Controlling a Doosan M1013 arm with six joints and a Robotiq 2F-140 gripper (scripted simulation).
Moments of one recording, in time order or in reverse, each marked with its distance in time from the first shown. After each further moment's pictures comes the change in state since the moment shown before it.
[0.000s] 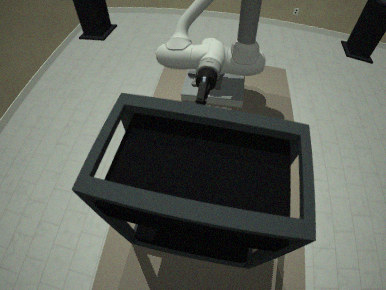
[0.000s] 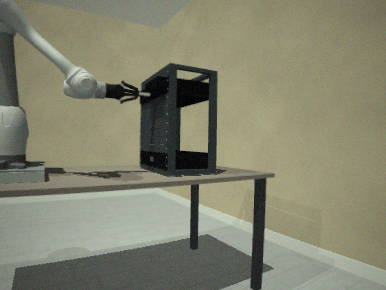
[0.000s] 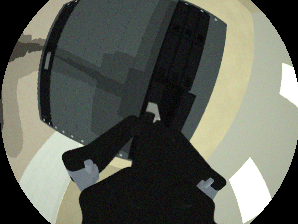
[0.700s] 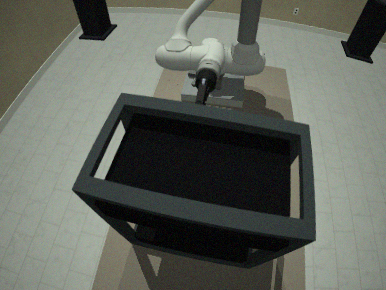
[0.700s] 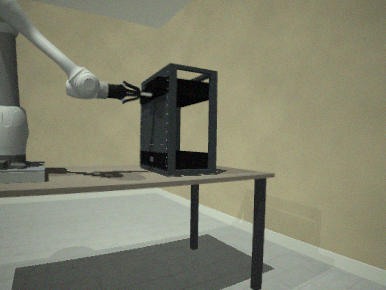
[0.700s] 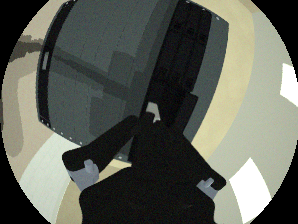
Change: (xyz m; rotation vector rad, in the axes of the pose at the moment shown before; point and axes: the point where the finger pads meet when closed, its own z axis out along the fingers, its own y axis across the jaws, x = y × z) arm 0.000 0.000 0.011 0.000 0.000 0.000
